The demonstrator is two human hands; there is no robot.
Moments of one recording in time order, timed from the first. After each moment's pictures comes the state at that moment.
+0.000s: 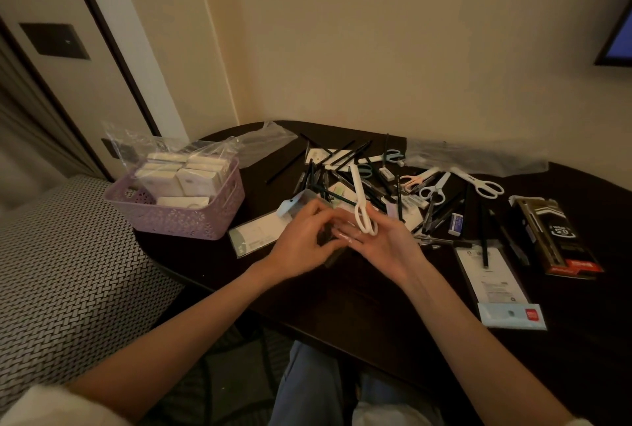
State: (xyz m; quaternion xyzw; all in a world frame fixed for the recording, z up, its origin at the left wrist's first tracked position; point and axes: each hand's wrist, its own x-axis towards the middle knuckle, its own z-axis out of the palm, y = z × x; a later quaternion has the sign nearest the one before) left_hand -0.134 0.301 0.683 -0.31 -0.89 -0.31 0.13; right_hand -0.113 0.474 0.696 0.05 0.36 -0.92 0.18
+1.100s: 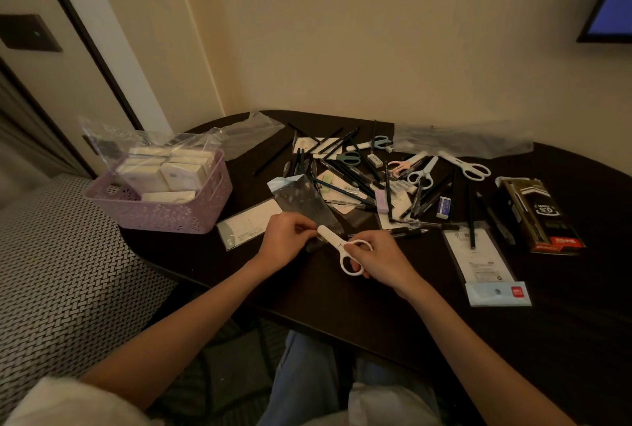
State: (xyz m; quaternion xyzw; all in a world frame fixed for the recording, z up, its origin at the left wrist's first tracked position) left_hand -0.151 0.295 0.647 -0.16 -0.93 -0.33 0.07; right_hand -0.082 0.480 0.678 0.04 0.84 -0.52 0.11
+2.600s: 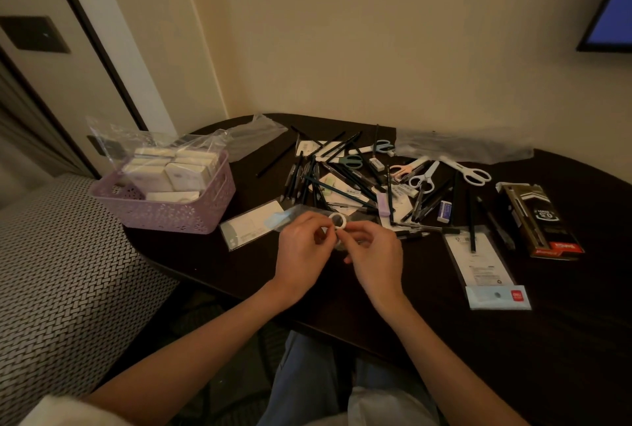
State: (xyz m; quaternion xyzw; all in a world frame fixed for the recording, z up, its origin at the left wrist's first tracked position) left_hand -0.099 0.326 0.666 -0.19 -0.87 -0.38 0.25; right_hand -0.067 0.452 0.676 0.08 0.84 -0.52 -0.15
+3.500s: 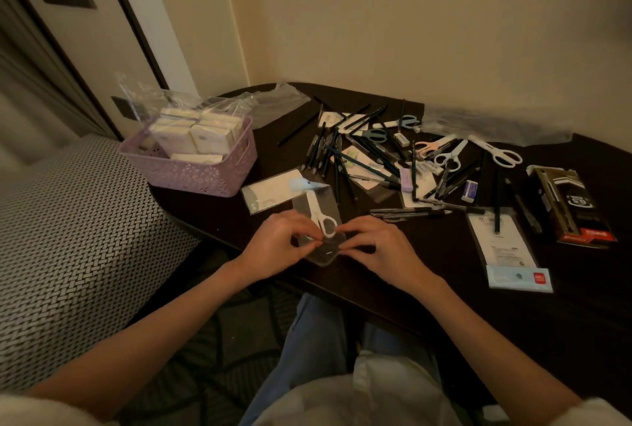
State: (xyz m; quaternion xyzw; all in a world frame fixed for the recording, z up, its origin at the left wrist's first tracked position) left_hand -0.078 0.241 0.657 -0.32 -0.89 -0.30 0.10; right_hand -0.073 0.473 0.634 -0.32 0.88 -0.32 -0.11
